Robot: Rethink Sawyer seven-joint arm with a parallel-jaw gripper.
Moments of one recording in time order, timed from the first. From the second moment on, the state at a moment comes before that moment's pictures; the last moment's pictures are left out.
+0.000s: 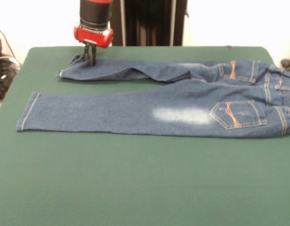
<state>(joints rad) -0.58 -0.40 -0.19 2.10 -0.24 -0.33 1.57</state>
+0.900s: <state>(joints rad) -0.50 -0.38 -0.27 2.02 -0.45 -0.33 1.57</state>
